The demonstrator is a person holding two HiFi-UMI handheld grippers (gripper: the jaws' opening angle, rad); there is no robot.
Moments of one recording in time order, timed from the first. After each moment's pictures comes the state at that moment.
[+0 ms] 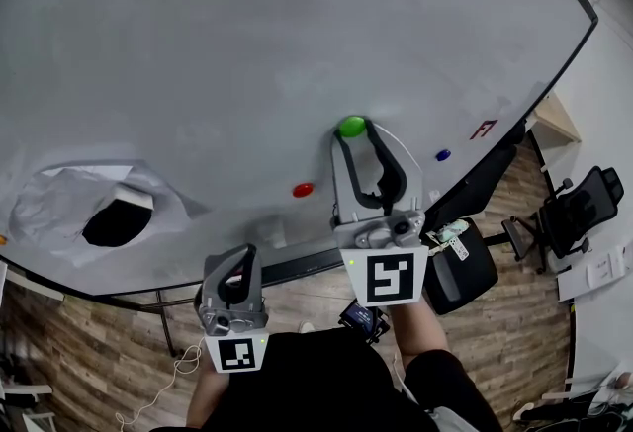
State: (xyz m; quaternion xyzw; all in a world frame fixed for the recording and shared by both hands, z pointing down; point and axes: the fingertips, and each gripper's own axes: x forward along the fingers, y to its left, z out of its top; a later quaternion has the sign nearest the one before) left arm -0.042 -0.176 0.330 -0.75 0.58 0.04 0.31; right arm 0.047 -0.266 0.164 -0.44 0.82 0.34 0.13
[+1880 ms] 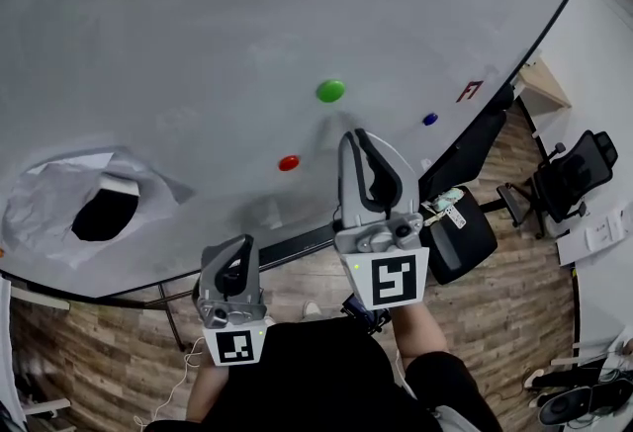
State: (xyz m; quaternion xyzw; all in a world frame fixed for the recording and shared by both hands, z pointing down) left arm -0.033 -0.162 0.338 -0.78 0.55 0.04 0.31; right arm 0.076 -0.238 0.193 -0.48 0.82 0.28 0.14
